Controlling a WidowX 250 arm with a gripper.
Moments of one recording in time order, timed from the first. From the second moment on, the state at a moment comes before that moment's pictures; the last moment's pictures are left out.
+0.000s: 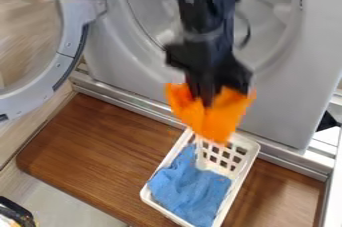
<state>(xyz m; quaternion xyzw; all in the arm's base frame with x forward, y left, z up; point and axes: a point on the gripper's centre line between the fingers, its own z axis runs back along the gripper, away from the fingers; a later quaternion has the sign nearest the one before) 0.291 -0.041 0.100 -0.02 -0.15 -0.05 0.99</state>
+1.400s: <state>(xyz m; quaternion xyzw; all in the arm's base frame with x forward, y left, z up) 0.413 -0.006 0.089 0.01 -0.29 -0.01 0.96</state>
